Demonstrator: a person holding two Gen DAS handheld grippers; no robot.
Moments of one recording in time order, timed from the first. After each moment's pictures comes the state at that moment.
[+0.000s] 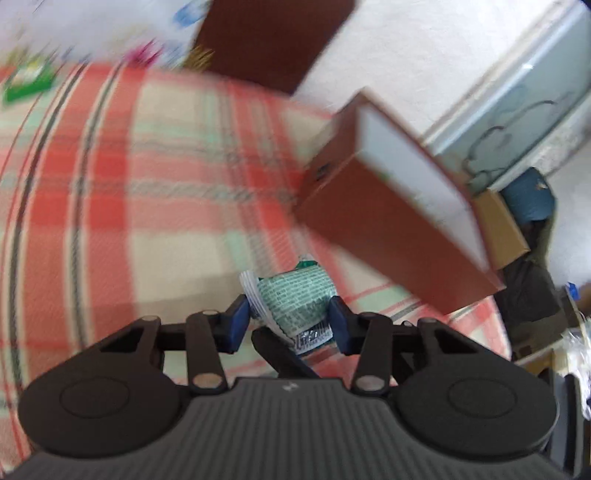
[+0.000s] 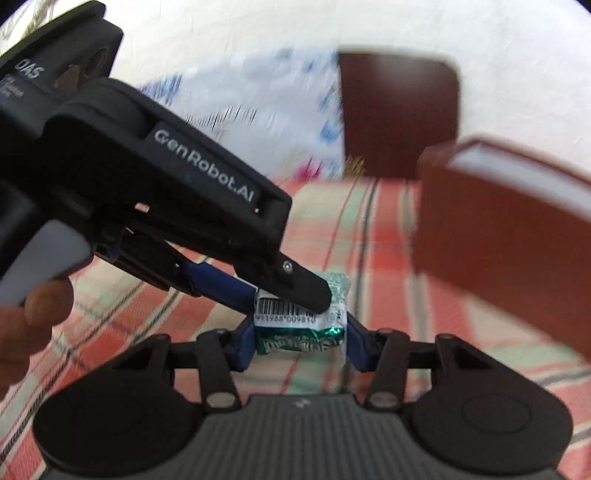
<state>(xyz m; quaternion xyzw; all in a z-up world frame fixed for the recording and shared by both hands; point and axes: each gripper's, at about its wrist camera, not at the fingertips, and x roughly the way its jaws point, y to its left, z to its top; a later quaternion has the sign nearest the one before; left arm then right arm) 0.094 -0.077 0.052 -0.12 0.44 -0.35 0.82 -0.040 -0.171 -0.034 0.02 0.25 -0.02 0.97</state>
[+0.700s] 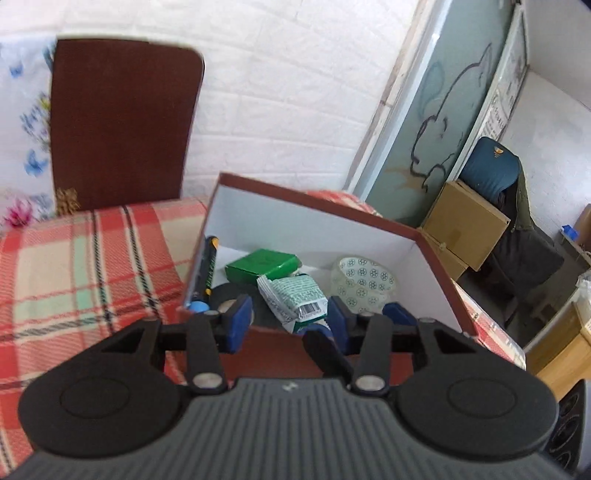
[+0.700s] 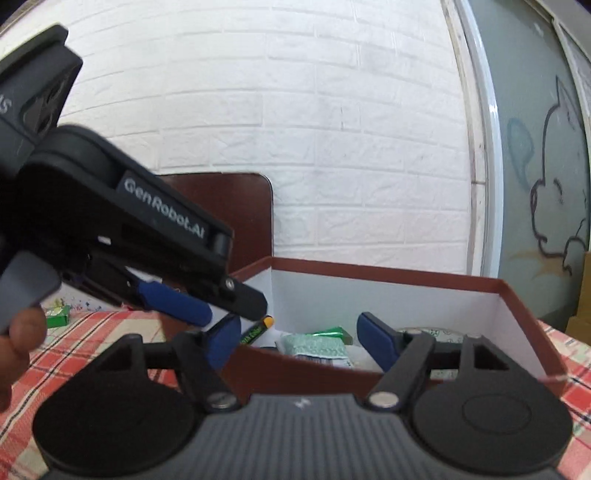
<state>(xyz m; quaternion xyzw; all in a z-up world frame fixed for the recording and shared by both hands) 0.093 -0.179 0.093 -0.02 0.30 -0.41 0.86 -0.063 -0.274 -0.008 0.02 0.09 -0.22 0.97</state>
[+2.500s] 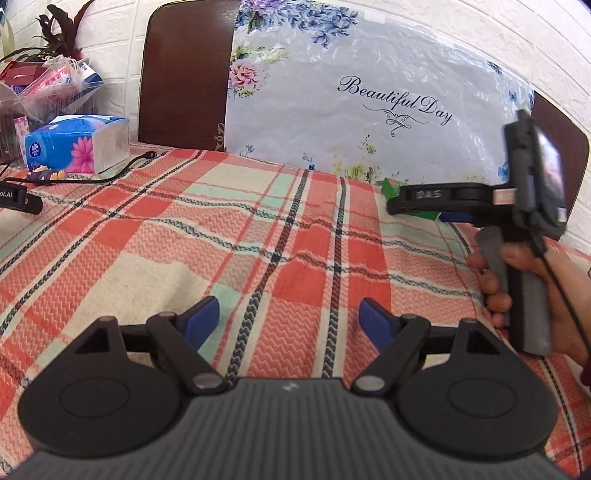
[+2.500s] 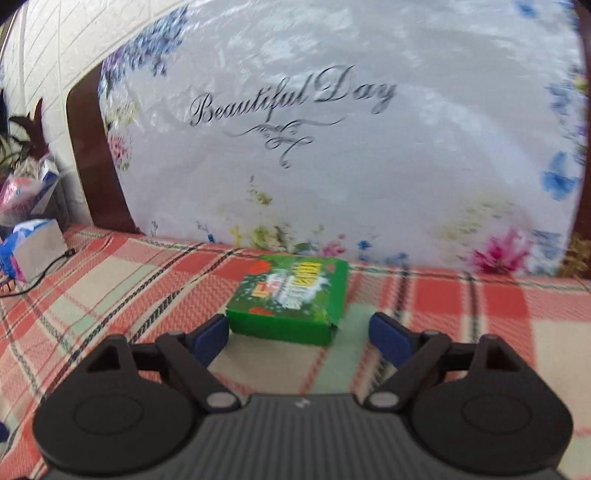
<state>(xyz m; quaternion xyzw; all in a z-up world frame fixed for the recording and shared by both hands) 0.124 0.179 -0.016 -0.08 0.26 0.00 0.96 0.299 -0.044 -0.074 0.02 0.30 0.06 0.95</state>
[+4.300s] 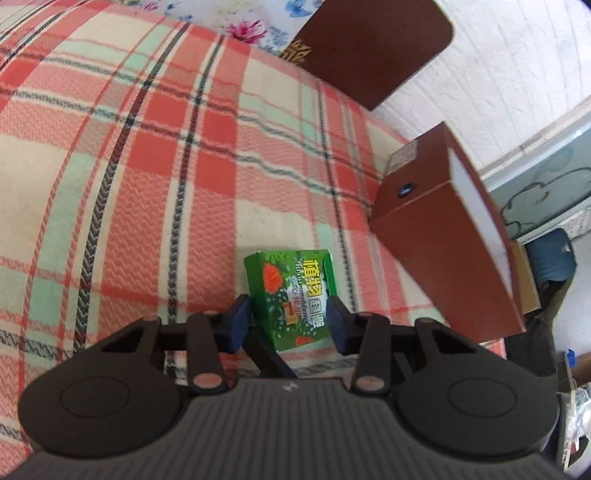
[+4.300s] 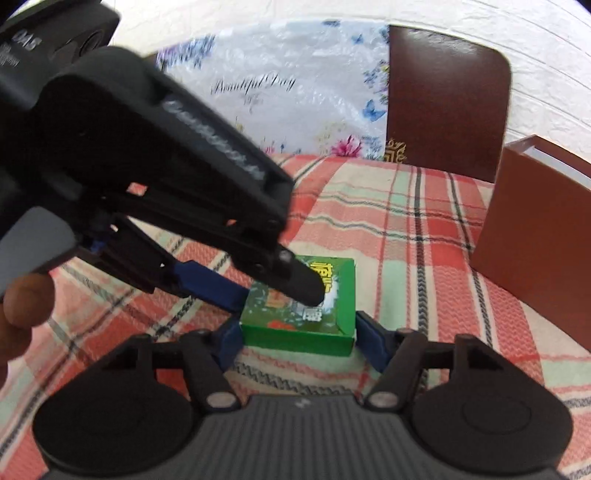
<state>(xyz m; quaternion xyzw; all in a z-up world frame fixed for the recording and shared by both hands) 0.095 -0.005 0.019 -0.21 0.49 -0.26 0.81 -0.009 -0.132 -0.059 0.00 0.31 0.02 0.95</state>
